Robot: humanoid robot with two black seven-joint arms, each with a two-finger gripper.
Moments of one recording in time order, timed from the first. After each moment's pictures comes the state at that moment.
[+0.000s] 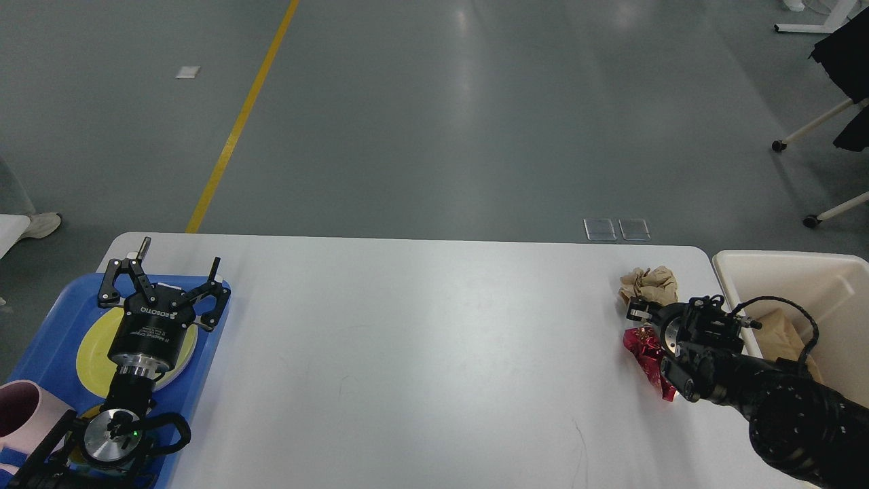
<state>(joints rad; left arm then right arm) -0.22 0.15 -1.48 -0.82 0.12 -0.63 -0.13 0.82 -0.08 -0.98 0.17 -0.24 -0.13 -0.05</state>
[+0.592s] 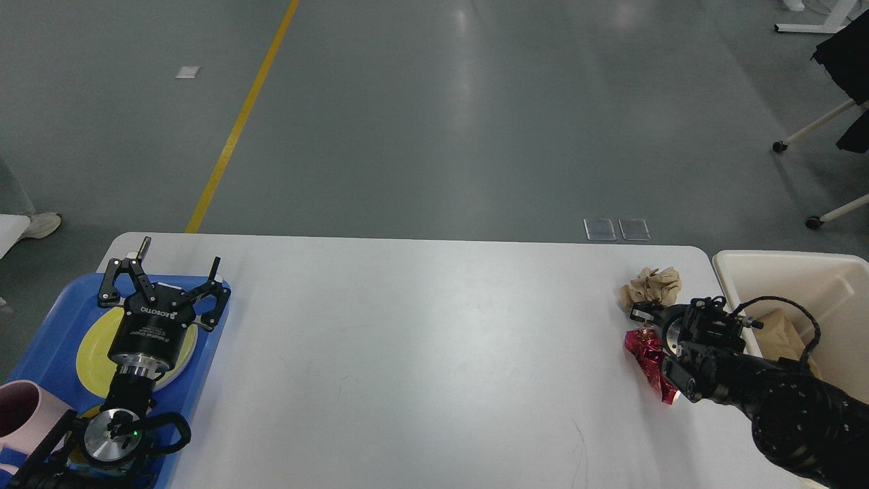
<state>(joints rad) -0.22 0.15 -1.48 -0.82 0.12 -0.63 -0.13 0.82 -0.08 -0.97 0.19 -0.24 -0.12 -0.06</state>
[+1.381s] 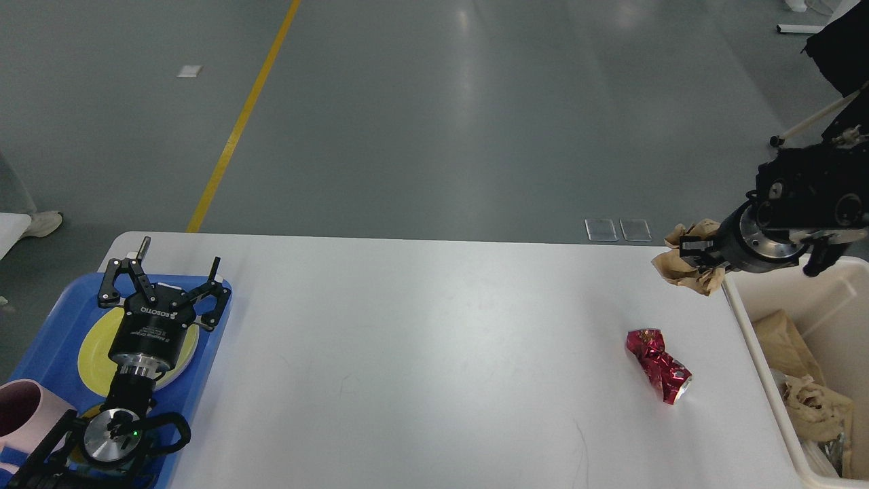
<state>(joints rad) -0.22 0.15 -1.48 -0.82 0.12 -0.63 -0.13 2.00 -0.39 -1.34 1.38 -0.18 0.30 -0.19</state>
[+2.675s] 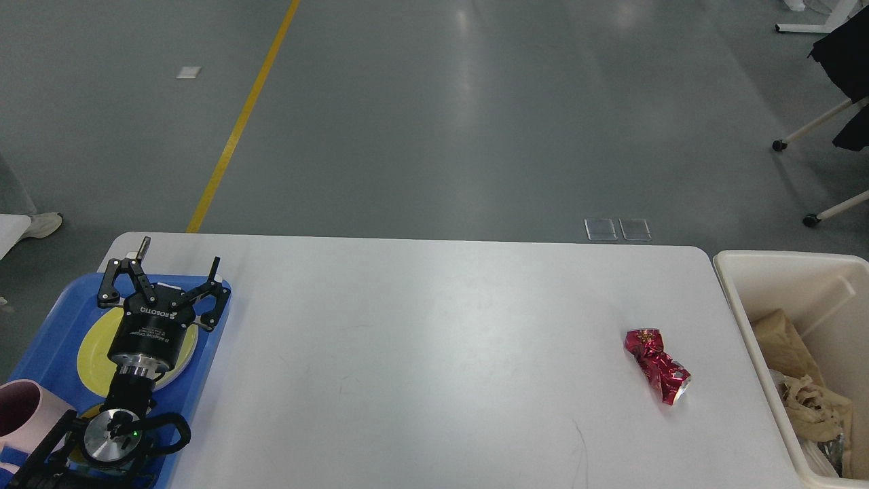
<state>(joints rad) -0.22 0.15 -1.48 -0.82 0.12 -0.63 -0.13 1.17 -0.88 -1.07 0.78 -0.31 0.30 -0.03</state>
